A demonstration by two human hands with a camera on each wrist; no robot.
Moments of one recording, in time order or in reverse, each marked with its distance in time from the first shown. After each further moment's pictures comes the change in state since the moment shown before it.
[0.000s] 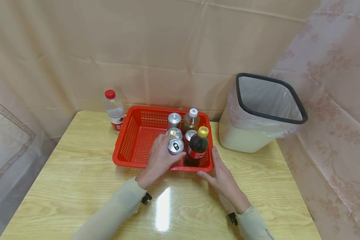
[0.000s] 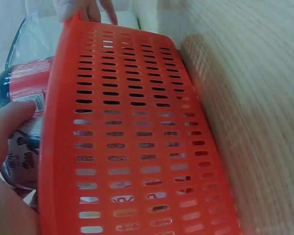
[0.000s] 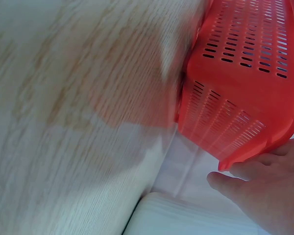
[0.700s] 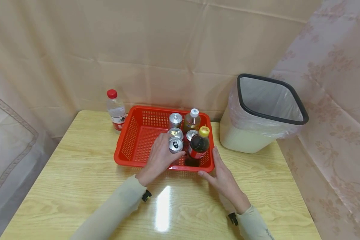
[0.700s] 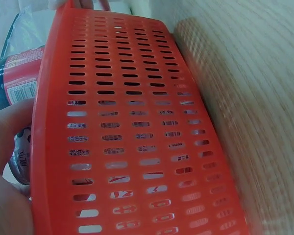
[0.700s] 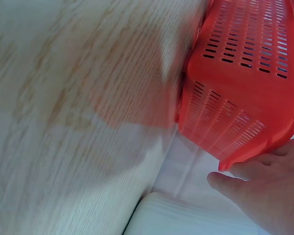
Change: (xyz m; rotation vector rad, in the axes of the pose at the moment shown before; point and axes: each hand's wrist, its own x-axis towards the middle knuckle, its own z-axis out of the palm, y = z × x) left_hand 0.008 -0.009 0.001 0.073 -0.032 0.042; right_hand -0.001 0.000 0.001 0.014 -0.001 0.004
